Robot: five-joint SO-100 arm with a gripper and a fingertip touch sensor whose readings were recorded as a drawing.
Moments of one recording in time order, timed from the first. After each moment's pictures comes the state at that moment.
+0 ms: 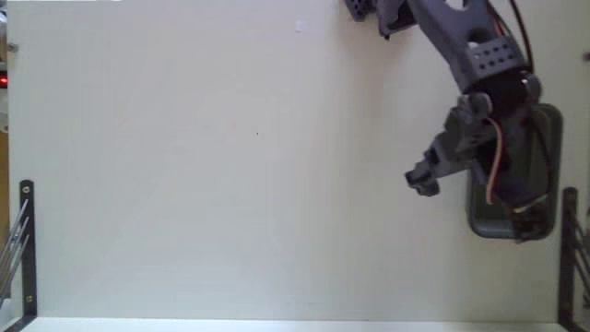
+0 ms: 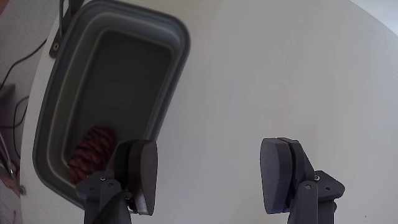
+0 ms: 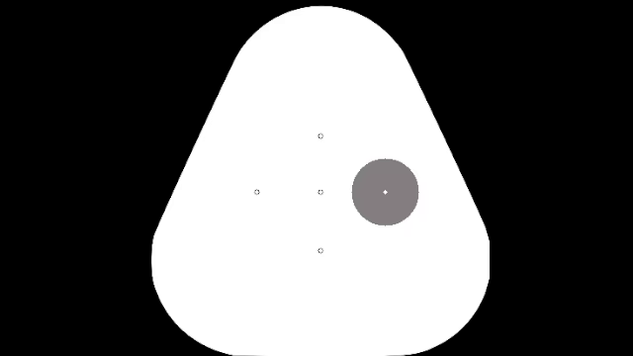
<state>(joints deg) -20.0 111.7 89.1 82.4 -0.3</state>
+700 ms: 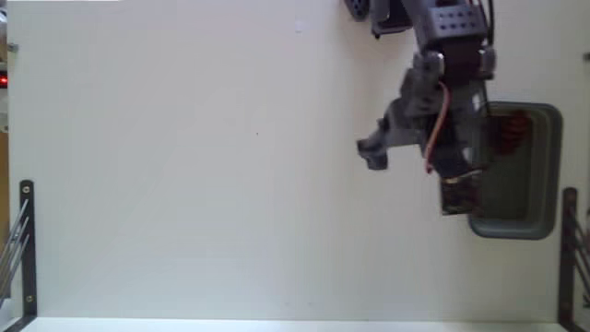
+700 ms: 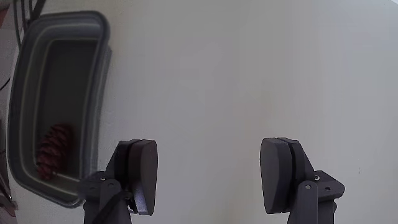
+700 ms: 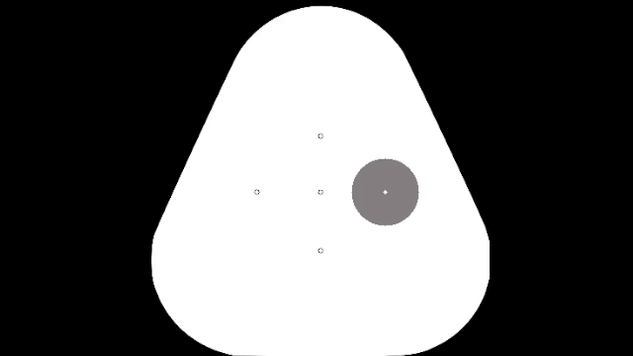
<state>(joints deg) -7.4 129.1 105.0 82.4 -0.1</state>
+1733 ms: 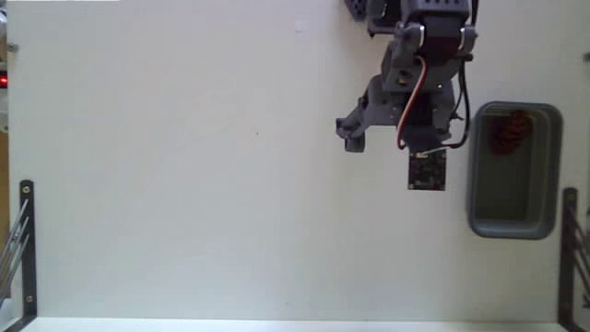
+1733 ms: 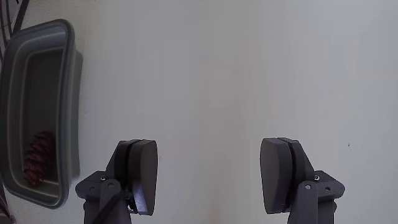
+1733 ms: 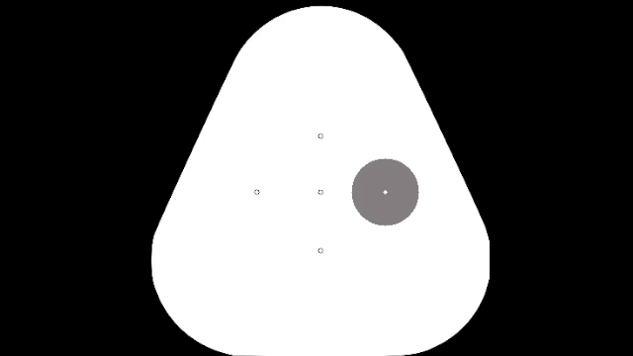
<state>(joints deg) -0.6 139.9 114.3 82.0 -0.2</state>
